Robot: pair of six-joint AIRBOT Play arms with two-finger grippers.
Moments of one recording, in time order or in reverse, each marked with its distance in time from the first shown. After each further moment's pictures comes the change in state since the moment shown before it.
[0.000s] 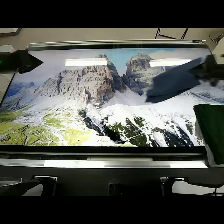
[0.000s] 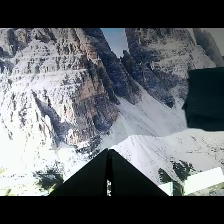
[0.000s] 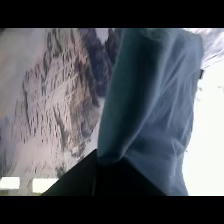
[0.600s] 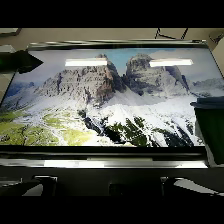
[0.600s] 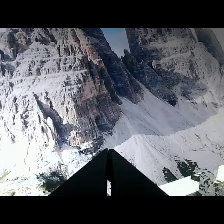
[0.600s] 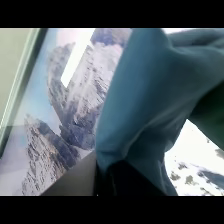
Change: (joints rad) left arm 0.000 0.000 0.000 0.000 0.000 0.031; right arm -0.575 0.098 0.090 -0.039 0.199 0.192
